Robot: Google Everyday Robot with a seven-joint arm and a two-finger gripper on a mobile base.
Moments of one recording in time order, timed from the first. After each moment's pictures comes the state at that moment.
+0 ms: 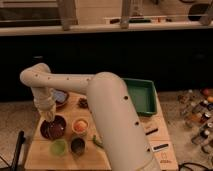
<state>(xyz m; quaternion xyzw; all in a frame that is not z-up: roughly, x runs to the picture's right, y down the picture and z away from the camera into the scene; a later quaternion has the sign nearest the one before) -0.290 0.159 0.758 -0.34 -0.36 -0.65 0.58</state>
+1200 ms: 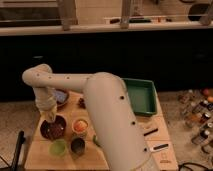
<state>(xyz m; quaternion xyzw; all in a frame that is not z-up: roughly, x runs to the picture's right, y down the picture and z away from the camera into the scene) -0.288 0.164 0.761 -0.35 -0.37 -0.64 0.57</state>
